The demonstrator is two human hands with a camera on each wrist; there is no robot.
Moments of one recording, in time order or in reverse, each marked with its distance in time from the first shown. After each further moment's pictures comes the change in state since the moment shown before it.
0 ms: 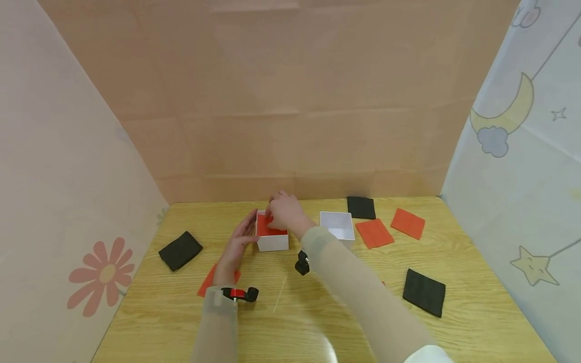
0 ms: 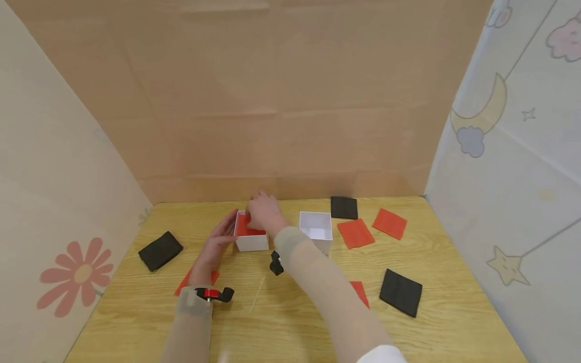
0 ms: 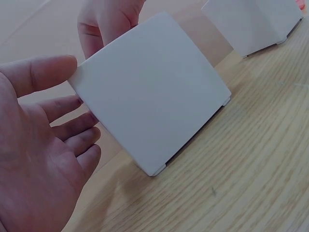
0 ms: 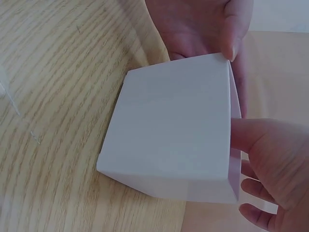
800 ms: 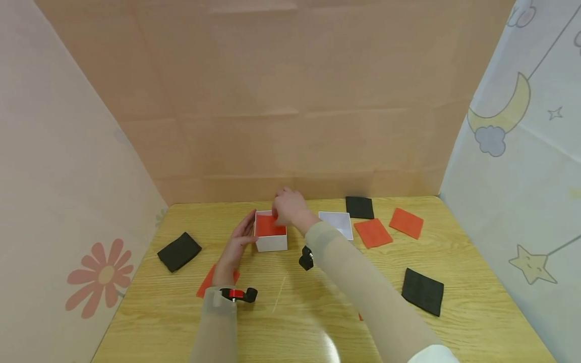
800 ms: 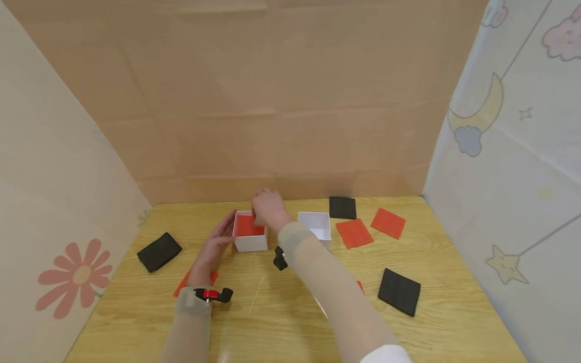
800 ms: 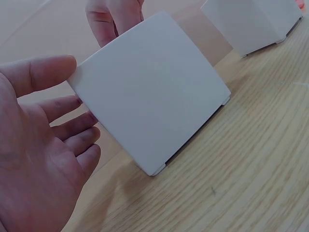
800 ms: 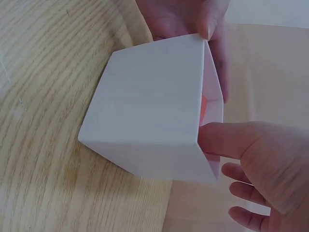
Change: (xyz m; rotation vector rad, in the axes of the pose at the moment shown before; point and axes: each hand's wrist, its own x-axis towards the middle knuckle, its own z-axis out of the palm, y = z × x) left_hand 0.000 0.000 0.003 -0.004 0.019 -0.006; right_hand -0.002 0.018 -0.010 -0.087 -0.020 0.002
